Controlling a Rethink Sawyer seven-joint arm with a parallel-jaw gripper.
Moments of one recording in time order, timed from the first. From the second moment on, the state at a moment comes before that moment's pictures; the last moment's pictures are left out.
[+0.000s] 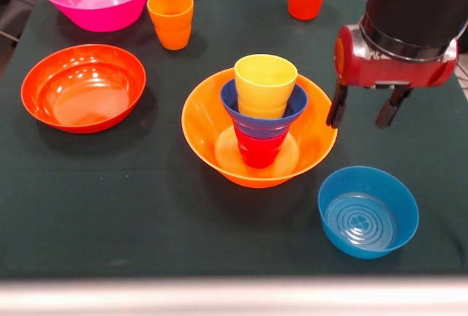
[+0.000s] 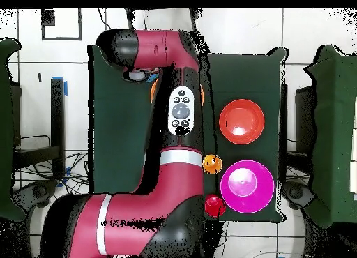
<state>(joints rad) -0.01 -0.20 -0.05 0.67 -0.03 1.10 1.69</state>
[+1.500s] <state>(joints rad) 0.00 0.04 -0.05 0.43 -0.04 1.10 1.69</state>
